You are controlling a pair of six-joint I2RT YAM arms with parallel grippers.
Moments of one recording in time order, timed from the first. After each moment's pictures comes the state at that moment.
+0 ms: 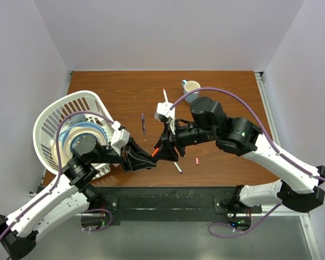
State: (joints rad) left arm -0.71 0.64 0.61 0.15 0.86 -0.36; right arm 1.06 1.25 1.58 -0.76 -0.47 0.06
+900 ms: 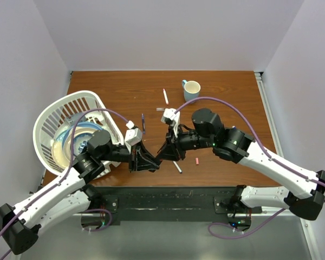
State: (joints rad) left arm -0.71 0.76 0.59 0.08 0.88 -0.33; right arm 1.00 1.16 1.21 -0.50 -0.48 0.20
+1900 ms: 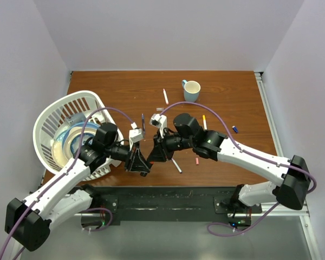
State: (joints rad) left arm -0.51 0.90 0.63 -0.34 1.04 -0.11; right arm 0.99 1.33 1.06 -0.26 -0.52 0.34
